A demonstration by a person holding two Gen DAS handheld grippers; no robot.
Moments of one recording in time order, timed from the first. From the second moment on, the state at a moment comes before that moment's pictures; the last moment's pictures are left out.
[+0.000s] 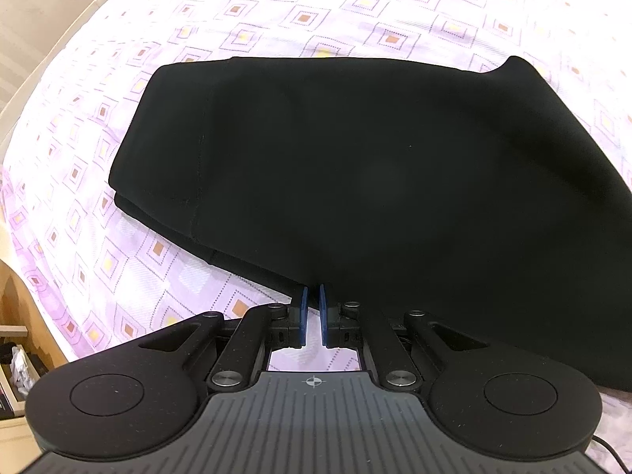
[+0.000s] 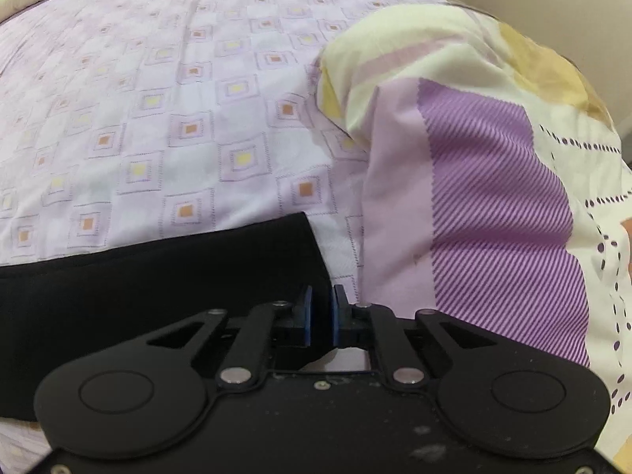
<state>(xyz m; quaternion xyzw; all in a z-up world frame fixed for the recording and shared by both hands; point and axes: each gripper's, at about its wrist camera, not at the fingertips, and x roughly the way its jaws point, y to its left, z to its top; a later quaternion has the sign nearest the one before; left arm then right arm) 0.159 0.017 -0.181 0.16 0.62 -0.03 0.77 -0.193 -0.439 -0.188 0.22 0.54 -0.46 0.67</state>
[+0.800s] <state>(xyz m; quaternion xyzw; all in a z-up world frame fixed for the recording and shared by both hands) 0.169 0.082 -0.134 0.04 0.70 -0.10 0.70 -0.076 -0.343 -0.115 0.20 0.48 -0.42 0.74</state>
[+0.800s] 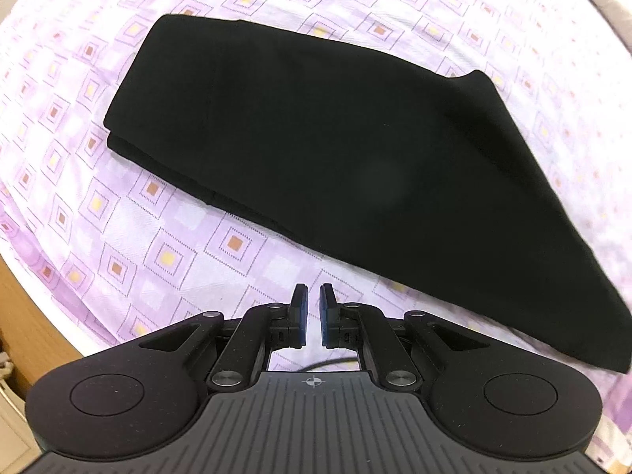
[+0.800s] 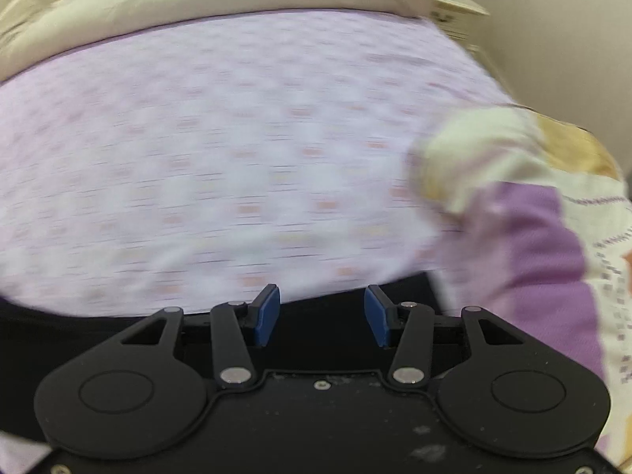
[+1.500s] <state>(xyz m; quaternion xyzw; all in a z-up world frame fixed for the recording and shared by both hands) 0.262 0.124 -0.153 0.11 0.69 -0.10 0.70 0.220 -0.168 -0.178 0.15 0.56 -0.16 0.80</state>
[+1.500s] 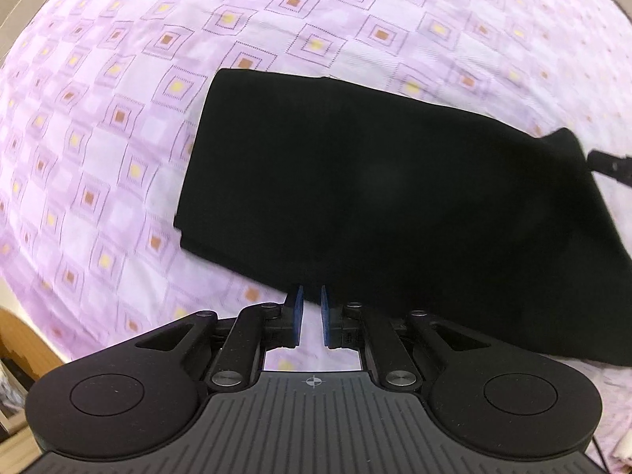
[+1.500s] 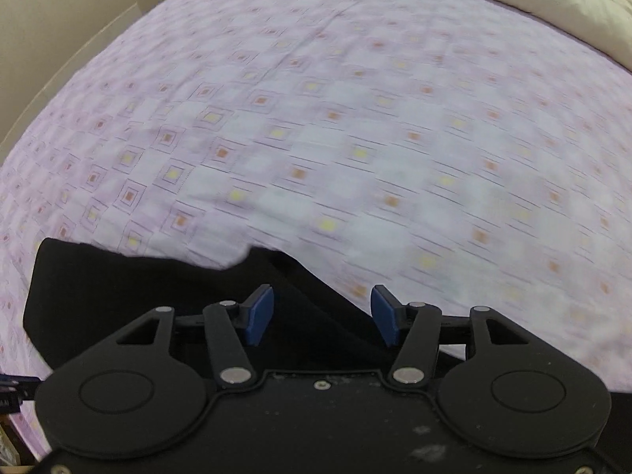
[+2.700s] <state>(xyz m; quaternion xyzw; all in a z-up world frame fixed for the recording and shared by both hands) 0.280 0.134 -0.185 0.13 0.66 -0.15 0.72 0.272 -0.146 -0.209 0.10 0.59 -0.06 0.80</state>
